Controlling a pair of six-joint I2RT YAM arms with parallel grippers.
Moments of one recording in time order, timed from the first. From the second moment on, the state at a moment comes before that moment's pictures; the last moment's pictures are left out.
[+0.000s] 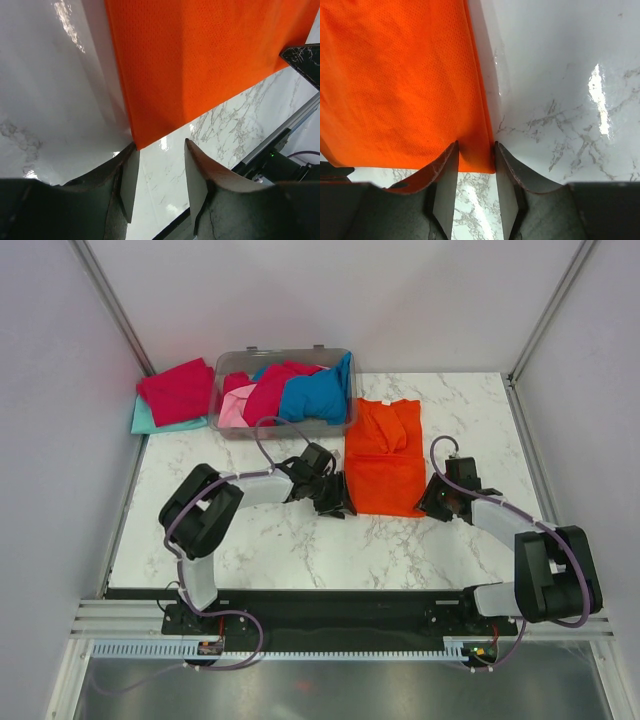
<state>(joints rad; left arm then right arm) -0.69 1.89 1.08 -0.14 0.38 -0.76 0.13 1.36 0.59 -0.21 -0.12 0.60</state>
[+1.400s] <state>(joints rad) -1.19 0.97 0.64 -0.30 0.14 -1.11 0.17 0.52 0.63 -0.95 -0.31 0.71</state>
